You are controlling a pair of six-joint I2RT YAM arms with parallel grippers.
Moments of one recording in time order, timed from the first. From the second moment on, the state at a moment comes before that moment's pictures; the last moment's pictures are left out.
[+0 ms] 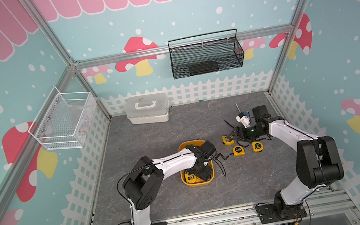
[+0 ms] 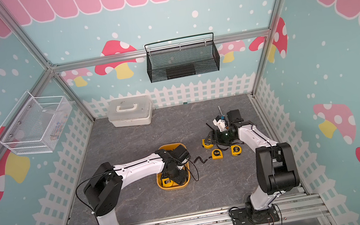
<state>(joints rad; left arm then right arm) -0.90 1.91 1.28 -0.82 0.00 -0.21 0.03 1.59 1.05 -0.60 -0.68 0.15</state>
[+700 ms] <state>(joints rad) -0.82 1.97 1.38 -0.83 -0.03 -0.17 0.03 1.59 1.03 -0.59 -0.68 0.15</state>
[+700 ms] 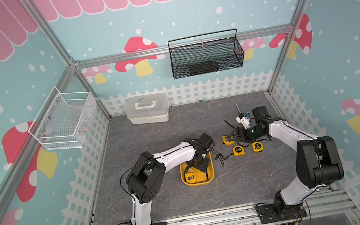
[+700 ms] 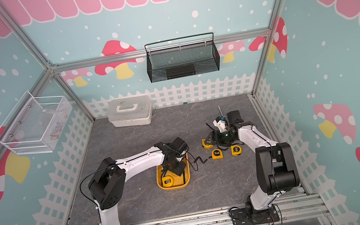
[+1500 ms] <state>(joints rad) -0.83 1.95 1.34 -0.82 -0.03 -0.18 0.03 1.59 1.03 -0.59 -0.68 0.15</state>
